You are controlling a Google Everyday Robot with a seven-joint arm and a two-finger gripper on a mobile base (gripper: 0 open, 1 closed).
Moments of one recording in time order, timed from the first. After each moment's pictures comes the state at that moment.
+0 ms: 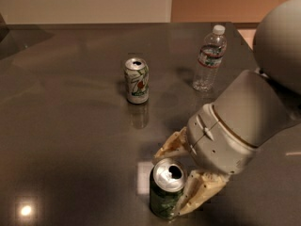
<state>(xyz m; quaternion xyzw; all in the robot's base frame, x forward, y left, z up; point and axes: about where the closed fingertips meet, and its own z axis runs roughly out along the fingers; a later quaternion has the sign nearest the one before) 0.291 -0.040 0.885 -0.80 0.53 0.21 0.18</state>
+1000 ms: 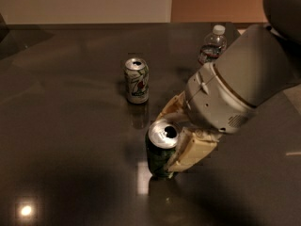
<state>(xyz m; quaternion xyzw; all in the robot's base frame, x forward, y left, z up) 0.340 -0.035 0.926 -0.76 0.59 0.18 0.22</state>
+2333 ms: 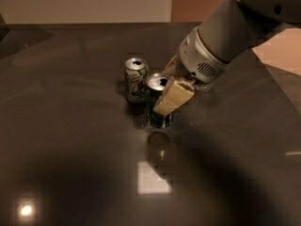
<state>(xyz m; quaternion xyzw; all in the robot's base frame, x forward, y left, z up) 0.465 -0.032 0.929 -0.64 0.71 0.16 0.24</state>
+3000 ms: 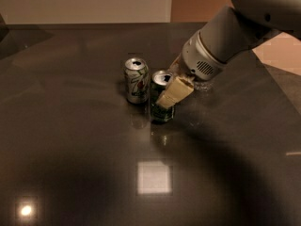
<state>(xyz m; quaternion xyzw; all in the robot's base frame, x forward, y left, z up) 0.503 -0.045 0.909 -0.61 0.74 0.16 0.25</state>
